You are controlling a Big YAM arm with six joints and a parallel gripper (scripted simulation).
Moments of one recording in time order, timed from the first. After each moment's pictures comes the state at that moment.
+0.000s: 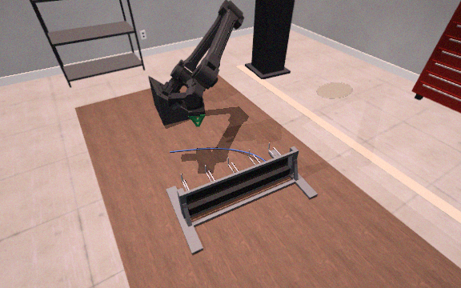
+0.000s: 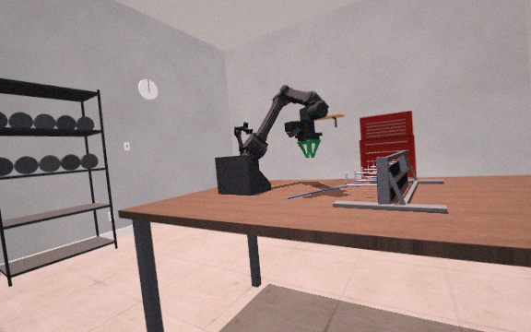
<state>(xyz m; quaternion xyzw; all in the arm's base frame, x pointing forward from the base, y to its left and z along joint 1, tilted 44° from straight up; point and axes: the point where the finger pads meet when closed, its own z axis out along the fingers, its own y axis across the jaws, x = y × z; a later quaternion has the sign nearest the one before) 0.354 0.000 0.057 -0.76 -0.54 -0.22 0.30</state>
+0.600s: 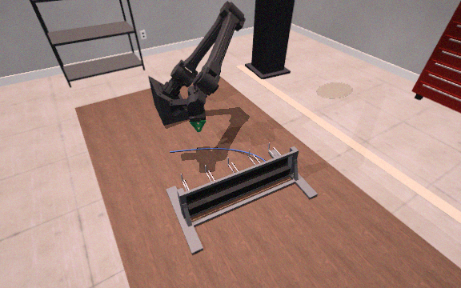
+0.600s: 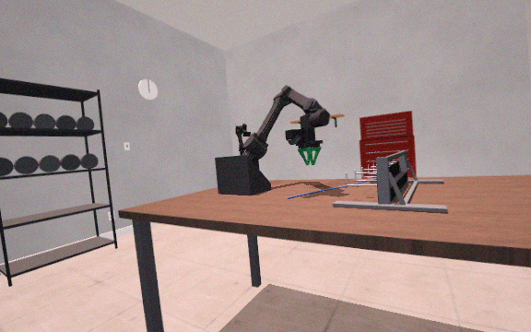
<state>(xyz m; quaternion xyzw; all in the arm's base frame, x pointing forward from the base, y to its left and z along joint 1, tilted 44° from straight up) 0.353 0.023 0.036 -0.75 -0.54 -0.22 0.30</state>
